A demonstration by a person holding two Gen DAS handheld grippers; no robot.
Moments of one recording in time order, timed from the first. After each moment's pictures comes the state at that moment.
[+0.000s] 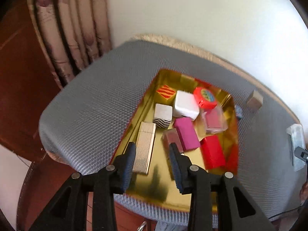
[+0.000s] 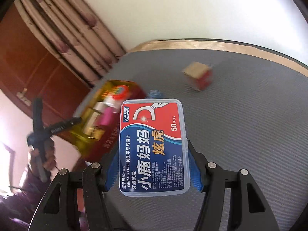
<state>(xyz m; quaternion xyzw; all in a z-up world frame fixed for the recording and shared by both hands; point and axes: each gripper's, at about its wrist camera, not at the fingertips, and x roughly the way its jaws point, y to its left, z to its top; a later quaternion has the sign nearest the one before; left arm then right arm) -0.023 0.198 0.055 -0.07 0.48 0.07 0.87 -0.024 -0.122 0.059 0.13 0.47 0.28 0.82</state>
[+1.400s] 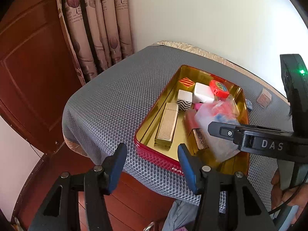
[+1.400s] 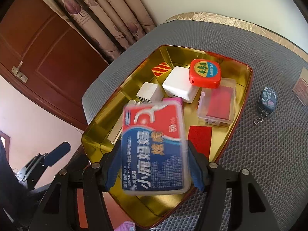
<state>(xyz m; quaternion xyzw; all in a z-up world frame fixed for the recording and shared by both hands) -0.079 0.197 0.046 -0.06 0.45 0.13 0.88 0.007 0.109 0.018 0.07 0.52 0.32 0.79</state>
